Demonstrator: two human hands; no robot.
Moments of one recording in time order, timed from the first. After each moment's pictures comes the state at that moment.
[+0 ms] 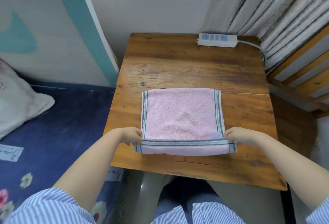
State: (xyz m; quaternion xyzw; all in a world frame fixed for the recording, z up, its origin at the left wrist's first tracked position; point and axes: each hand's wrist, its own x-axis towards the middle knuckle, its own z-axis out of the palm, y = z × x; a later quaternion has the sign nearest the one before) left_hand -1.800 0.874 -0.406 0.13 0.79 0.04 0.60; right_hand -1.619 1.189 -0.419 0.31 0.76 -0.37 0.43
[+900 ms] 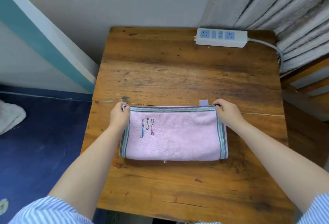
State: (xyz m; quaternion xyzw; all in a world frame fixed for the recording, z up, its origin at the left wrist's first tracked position) left_hand -1.905 0.978 -0.471 -0.08 0.91 0.33 0.22; right_hand -1.758 1.259 -0.471 0.35 0.86 -0.36 0.14
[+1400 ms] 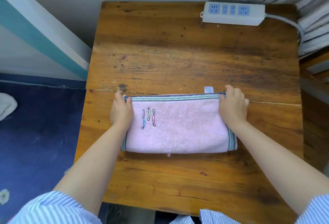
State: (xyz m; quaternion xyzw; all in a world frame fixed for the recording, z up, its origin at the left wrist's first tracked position) left_hand -1.898 0.978 -0.506 -0.06 0.96 0.22 0.18; right_hand -1.760 1.236 -0.503 0.39 0.90 -0.16 0.08
